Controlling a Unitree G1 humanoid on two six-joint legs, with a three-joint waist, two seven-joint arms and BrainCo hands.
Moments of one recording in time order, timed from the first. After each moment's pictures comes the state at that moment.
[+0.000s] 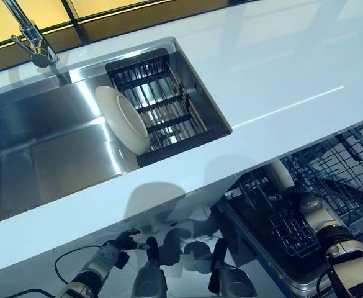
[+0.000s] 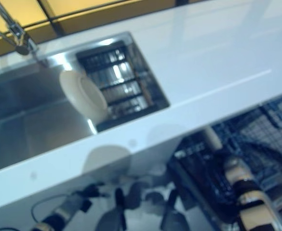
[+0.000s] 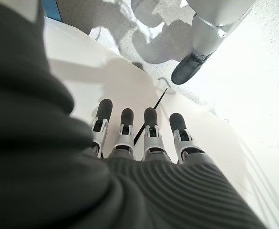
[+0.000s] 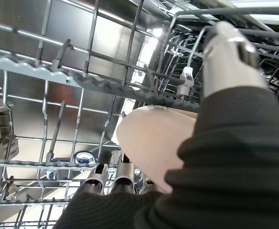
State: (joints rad) left arm -0.19 0.38 -0.41 0.97 0.06 -0.01 -0.09; right arm -0.44 -0.64 0.25 0.79 -0.15 0.30 0.02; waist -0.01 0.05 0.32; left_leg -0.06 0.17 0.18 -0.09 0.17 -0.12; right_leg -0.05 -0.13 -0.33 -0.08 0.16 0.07
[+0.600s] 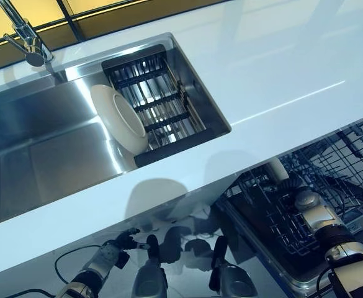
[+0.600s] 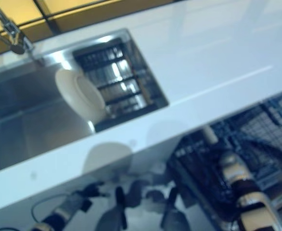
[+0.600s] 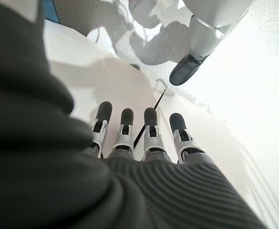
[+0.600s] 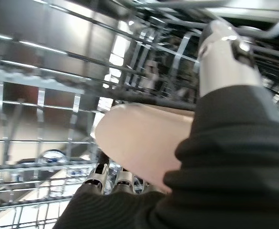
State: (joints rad) left arm -0.20 0.38 -0.40 0.96 0.06 -0.01 -0.09; right arm -0.38 -0.64 0.21 0.56 -0.08 0.31 -0.09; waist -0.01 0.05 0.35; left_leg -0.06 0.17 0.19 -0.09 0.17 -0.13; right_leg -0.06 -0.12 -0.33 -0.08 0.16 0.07
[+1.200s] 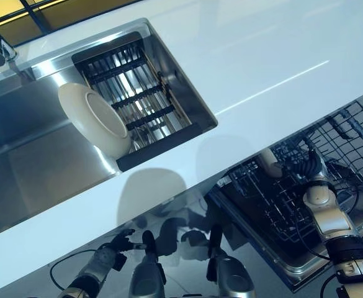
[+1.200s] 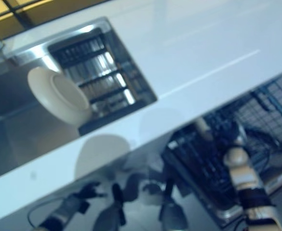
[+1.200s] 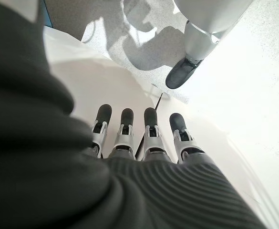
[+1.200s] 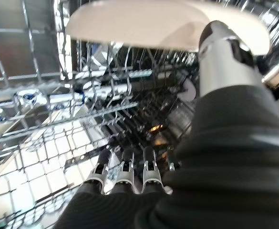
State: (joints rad) left arm -0.14 0.37 -0.34 0.94 0.06 -0.01 -0.06; right arm -0.26 -0.64 0.03 0.29 -0.06 0.22 -0.31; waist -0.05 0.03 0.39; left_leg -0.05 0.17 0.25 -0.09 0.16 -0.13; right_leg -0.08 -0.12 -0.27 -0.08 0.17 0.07
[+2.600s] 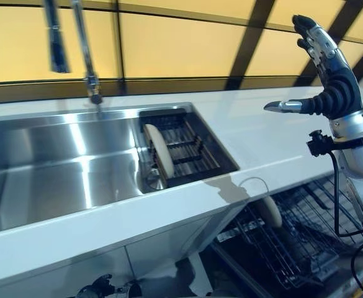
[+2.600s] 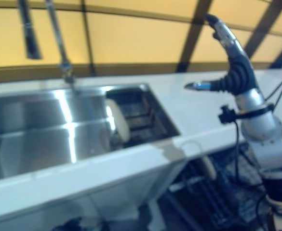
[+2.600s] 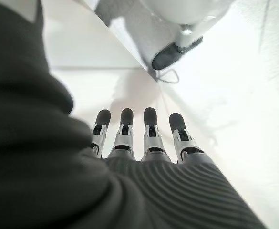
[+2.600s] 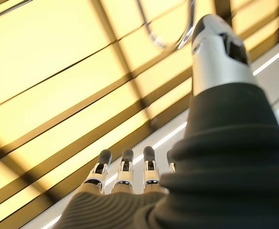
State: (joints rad) left arm -0.01 0.38 -0.28 1.19 0.07 -0.01 -0.02; right arm -0.54 -0.98 0.06 -0.29 0.11 -0.12 -0.03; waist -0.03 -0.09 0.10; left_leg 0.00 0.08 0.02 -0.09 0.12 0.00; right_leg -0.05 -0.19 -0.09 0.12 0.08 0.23
